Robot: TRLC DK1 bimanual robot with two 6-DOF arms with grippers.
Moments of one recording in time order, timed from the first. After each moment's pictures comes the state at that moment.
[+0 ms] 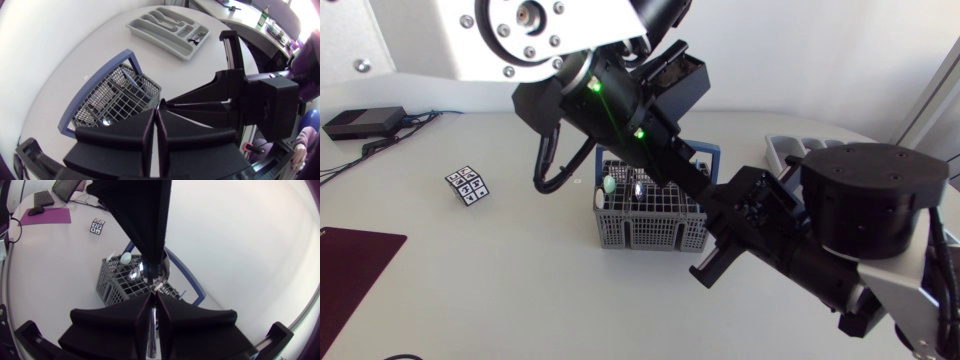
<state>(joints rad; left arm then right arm) -0.86 1.69 1.59 -0.80 0.06 0.13 0.82 1.03 0.55 0.10 0.33 -0.42</state>
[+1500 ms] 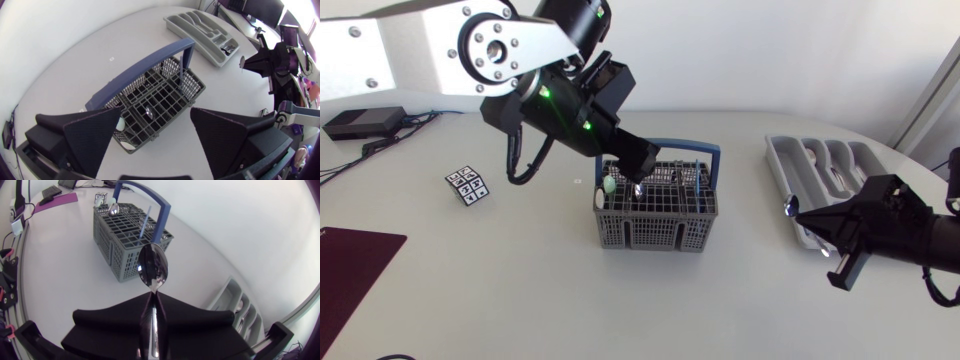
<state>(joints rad) -0.64 1.67 1.46 -0.68 0.10 0.07 -0.21 0.98 0.54 -0.35 -0.61 -0.89</state>
